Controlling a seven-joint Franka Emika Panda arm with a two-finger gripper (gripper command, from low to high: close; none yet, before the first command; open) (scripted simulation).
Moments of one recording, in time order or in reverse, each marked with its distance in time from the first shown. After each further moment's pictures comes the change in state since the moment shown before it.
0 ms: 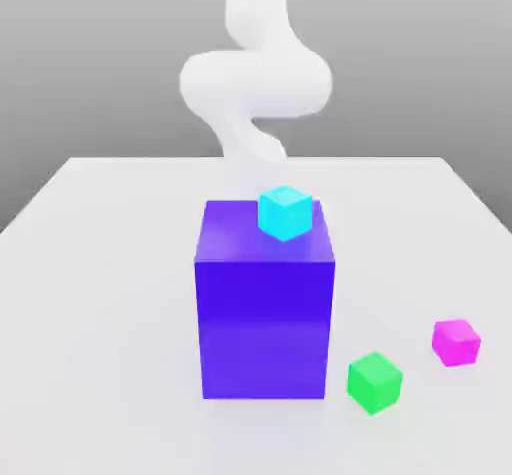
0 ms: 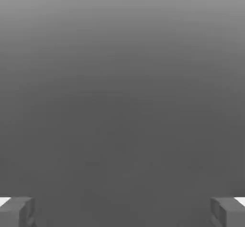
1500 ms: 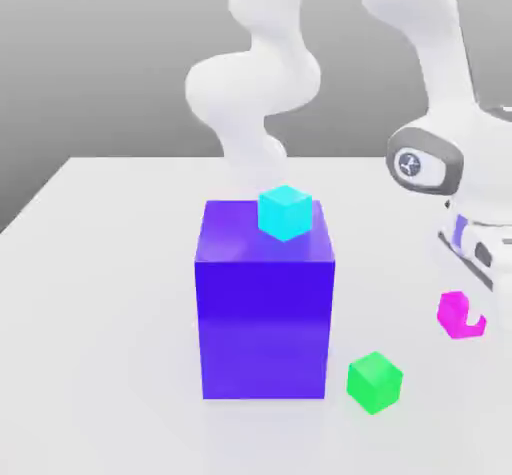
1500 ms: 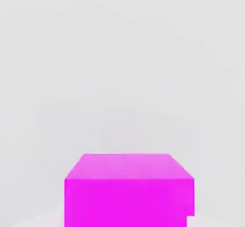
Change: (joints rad) arm 0.518 0.790 0.073 -0.348 -0.039 0.415 -0.751
